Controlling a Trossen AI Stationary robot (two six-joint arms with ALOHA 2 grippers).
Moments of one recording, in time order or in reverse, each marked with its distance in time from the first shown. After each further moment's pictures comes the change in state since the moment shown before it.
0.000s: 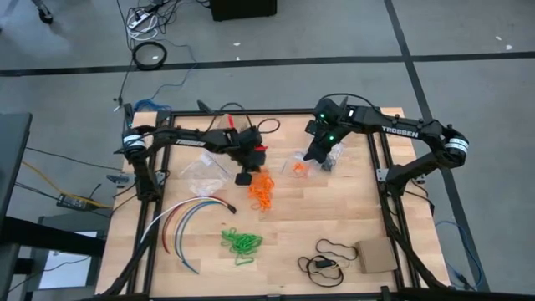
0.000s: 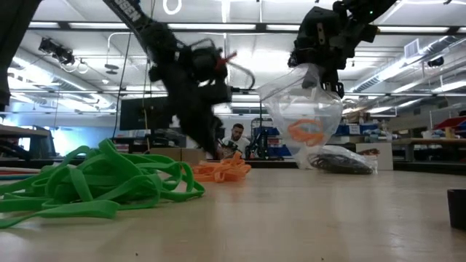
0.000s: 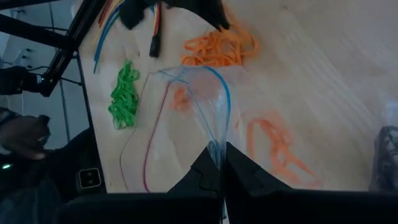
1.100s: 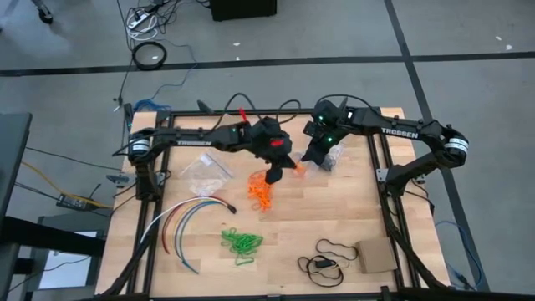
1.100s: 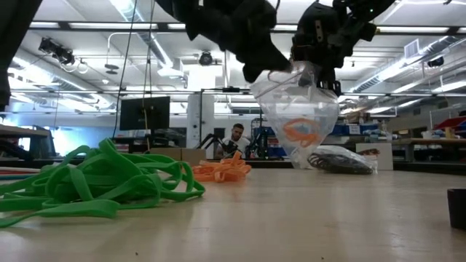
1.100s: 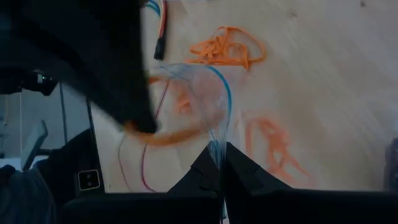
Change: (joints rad) left arm -0.123 0.046 0.364 0.114 0.072 -0.382; right arm 0.029 0.000 0.000 0.038 0.019 0.014
